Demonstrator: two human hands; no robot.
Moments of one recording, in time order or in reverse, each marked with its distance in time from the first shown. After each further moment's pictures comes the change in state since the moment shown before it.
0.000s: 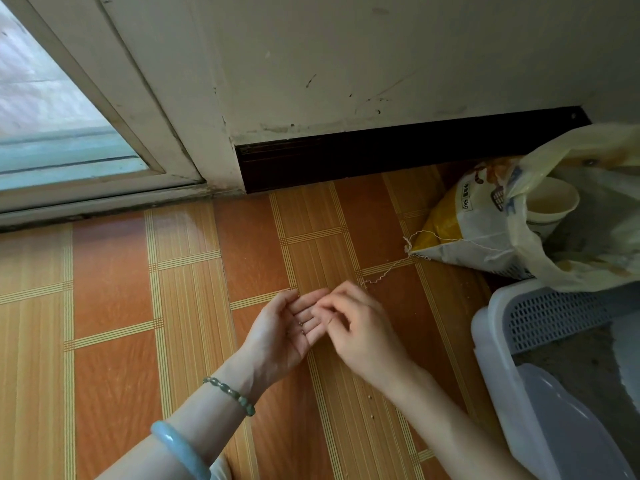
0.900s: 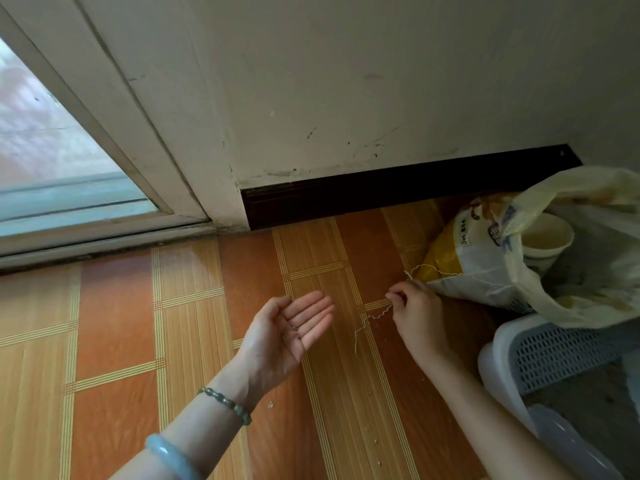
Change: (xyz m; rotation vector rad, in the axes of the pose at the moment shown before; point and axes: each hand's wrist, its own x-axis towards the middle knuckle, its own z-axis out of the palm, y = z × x) left_hand 0.006 0.032 0.017 -0.029 -0.055 0.074; right_hand 0.043 0.091 -0.033 -0.361 0.283 0.305
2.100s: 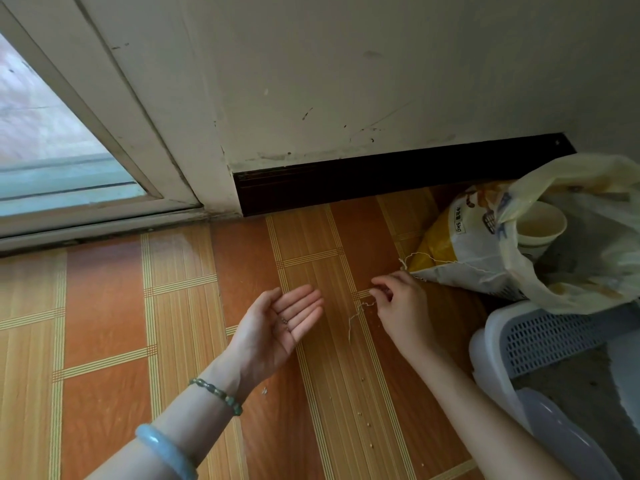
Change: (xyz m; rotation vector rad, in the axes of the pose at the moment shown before) left_hand 0.002 -0.004 -0.009 0.007 0.008 0.008; right_hand -0.010 -0.012 0.001 0.102 -0.030 -0.068
